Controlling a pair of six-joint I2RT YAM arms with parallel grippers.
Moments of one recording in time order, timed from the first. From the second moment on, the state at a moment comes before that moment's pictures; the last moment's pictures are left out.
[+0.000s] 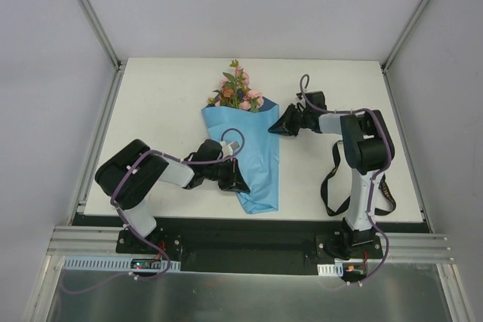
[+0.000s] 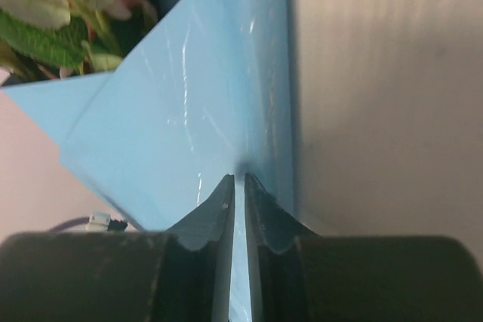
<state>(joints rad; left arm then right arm) -0.67 1.71 0.52 0.40 0.64 -0.84 0.25 2.08 1.15 0.11 -0.68 0.78</state>
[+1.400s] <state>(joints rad) -0.69 1.47 0.58 0.17 0.65 -0.80 0.47 1.47 0.67 -0.16 -0.63 0.56</state>
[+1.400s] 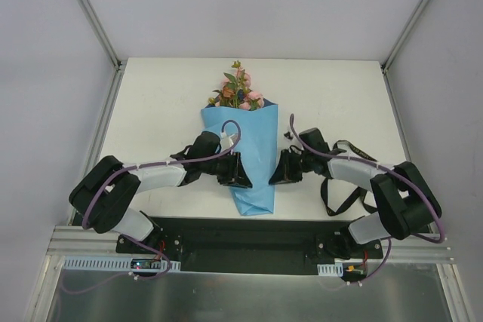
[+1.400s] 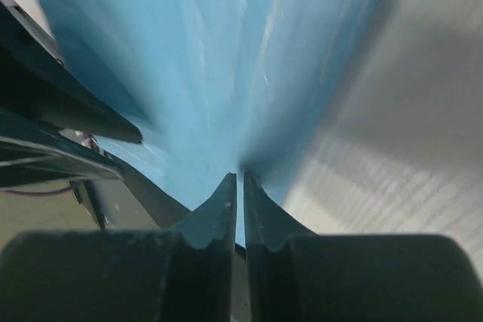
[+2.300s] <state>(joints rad) -0.73 1.56 0.44 0.27 0.63 -0.81 0.46 1.63 0.54 0.13 -0.68 0.80</state>
